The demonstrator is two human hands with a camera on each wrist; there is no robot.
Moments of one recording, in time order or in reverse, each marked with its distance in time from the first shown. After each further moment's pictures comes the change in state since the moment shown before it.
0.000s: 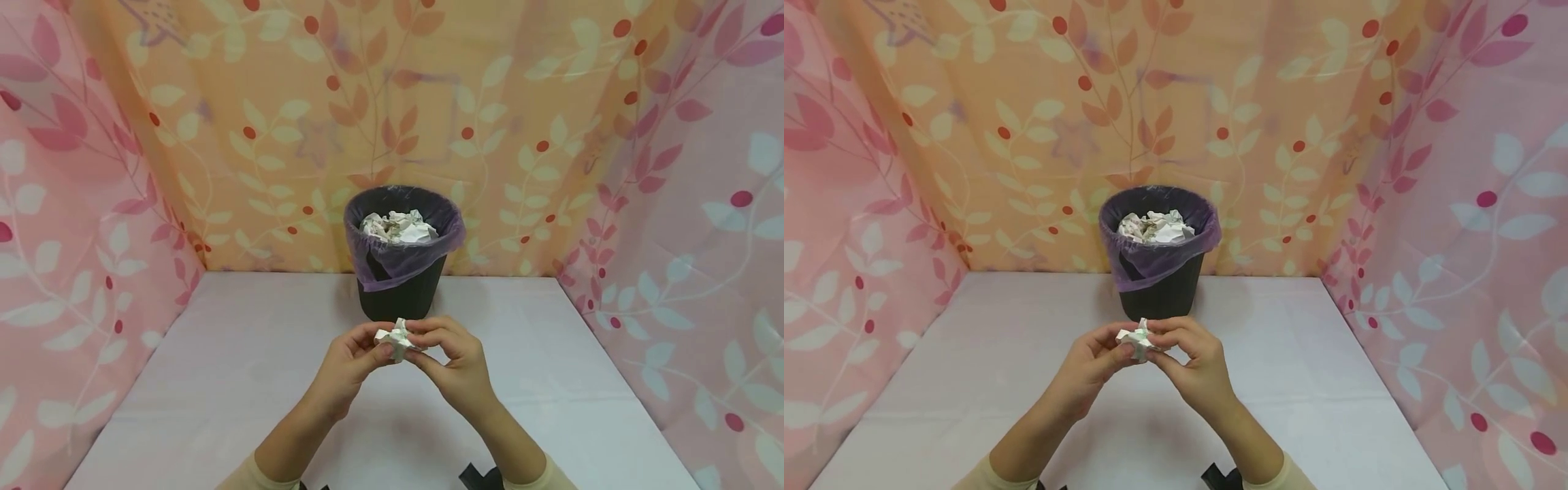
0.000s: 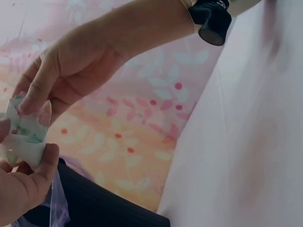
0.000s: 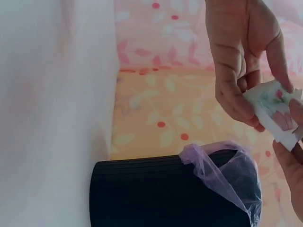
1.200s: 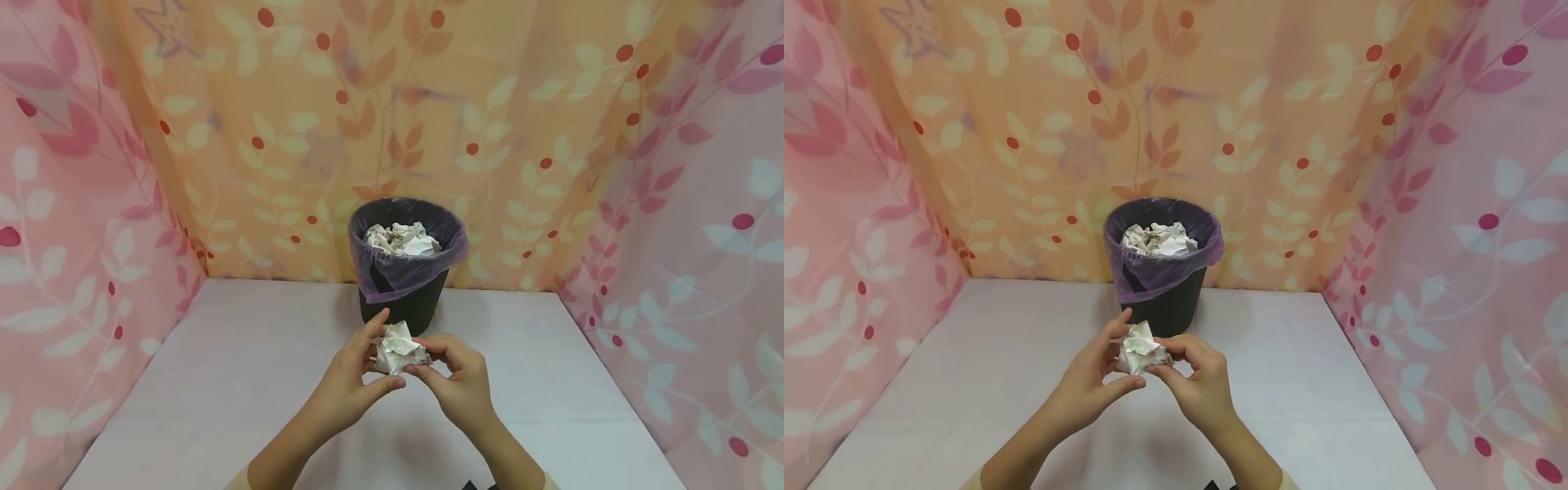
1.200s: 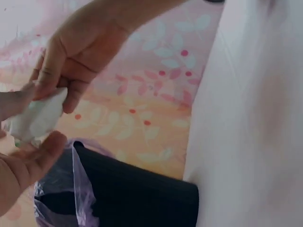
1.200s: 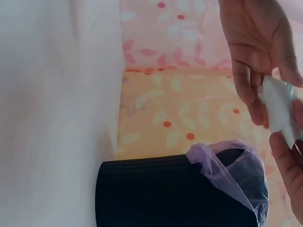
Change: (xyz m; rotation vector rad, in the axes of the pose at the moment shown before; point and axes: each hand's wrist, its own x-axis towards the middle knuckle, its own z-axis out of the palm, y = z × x) left_hand -0.004 0.004 -0.004 0.556 -0.066 0.240; right_hand -0.005 0.005 0.004 -0.040 0.029 0.052
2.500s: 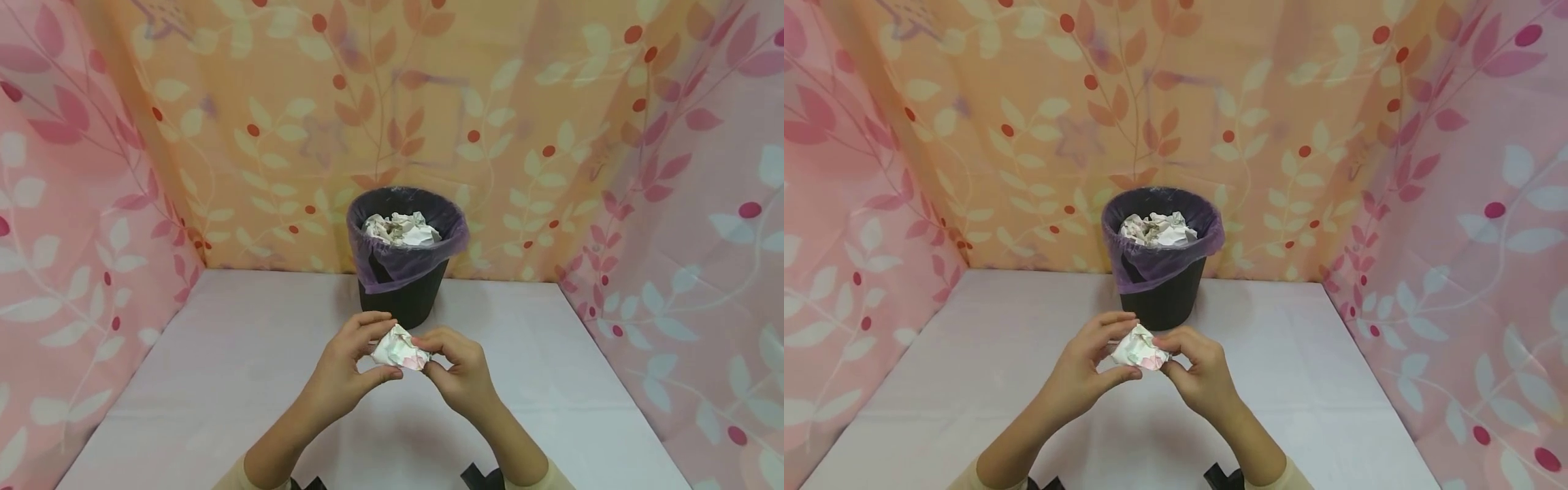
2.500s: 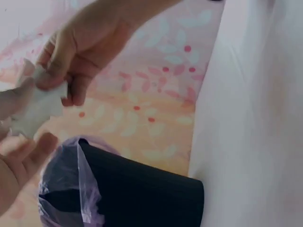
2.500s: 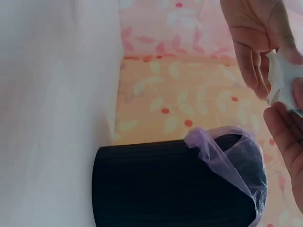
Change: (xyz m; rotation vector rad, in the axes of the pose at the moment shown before) left_hand 0.001 0.003 -0.002 0.029 0.103 0.076; right_hand 0.005 0.012 -0.009 0.000 -0.107 -0.149
